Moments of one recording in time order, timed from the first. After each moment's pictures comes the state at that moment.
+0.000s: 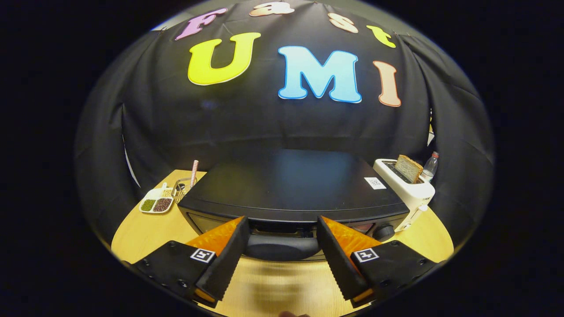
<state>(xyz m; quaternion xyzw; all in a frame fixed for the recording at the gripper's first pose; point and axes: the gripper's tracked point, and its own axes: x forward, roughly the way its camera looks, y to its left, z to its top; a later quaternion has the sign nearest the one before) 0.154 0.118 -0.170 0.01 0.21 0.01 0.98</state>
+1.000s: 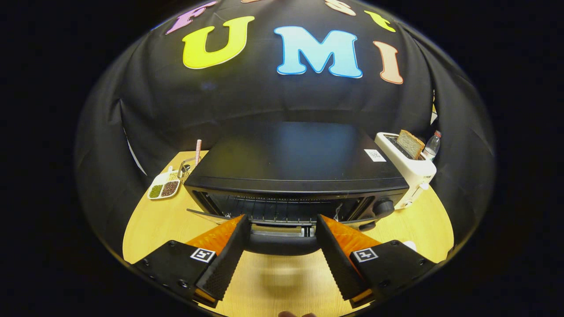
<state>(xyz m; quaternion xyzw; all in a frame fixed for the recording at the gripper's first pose) 0.118 0.122 -0.186 0.02 0.30 0.02 0.95</state>
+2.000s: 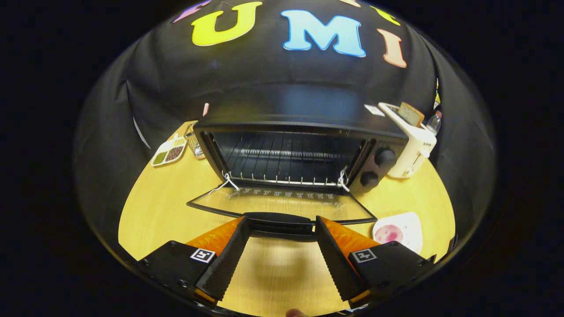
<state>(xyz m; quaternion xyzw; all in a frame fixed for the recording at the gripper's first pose) 0.033 0.129 -0.262 0.03 0.41 0.04 0.91</state>
